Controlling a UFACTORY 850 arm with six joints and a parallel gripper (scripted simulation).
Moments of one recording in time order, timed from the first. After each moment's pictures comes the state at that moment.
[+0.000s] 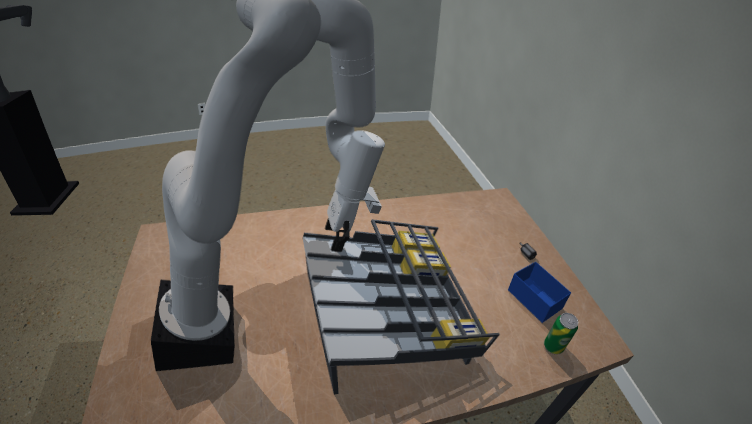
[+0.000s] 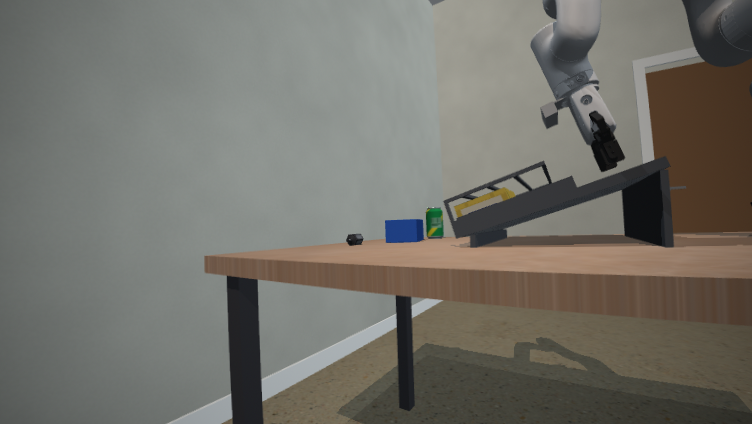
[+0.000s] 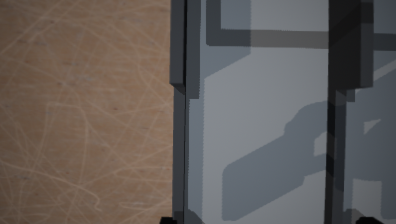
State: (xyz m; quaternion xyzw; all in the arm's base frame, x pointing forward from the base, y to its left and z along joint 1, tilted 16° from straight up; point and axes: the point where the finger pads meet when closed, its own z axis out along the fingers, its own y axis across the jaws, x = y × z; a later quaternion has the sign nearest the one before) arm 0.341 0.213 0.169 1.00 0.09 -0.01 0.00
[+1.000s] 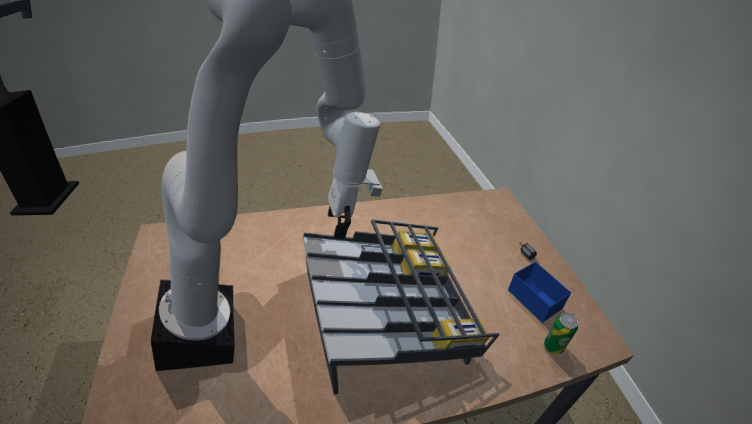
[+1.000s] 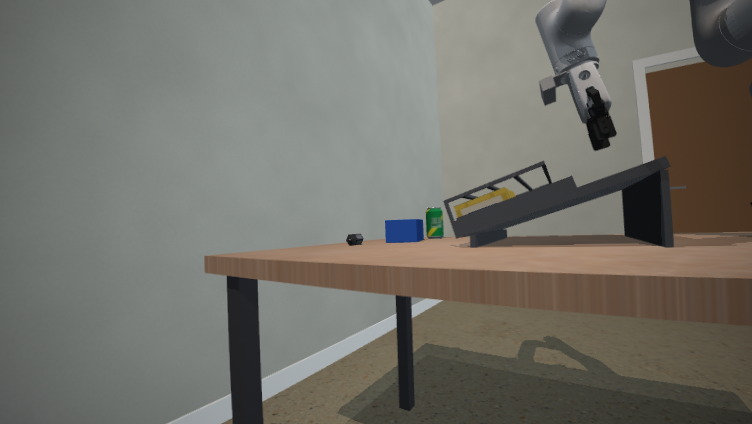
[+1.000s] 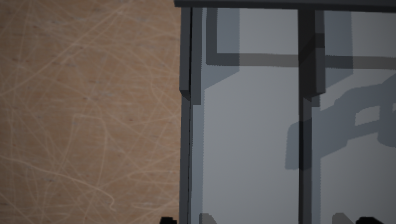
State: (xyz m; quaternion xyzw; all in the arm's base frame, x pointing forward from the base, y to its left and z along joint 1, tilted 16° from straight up) arm 0.337 0.212 0.217 1.00 0.09 0.03 -0.01
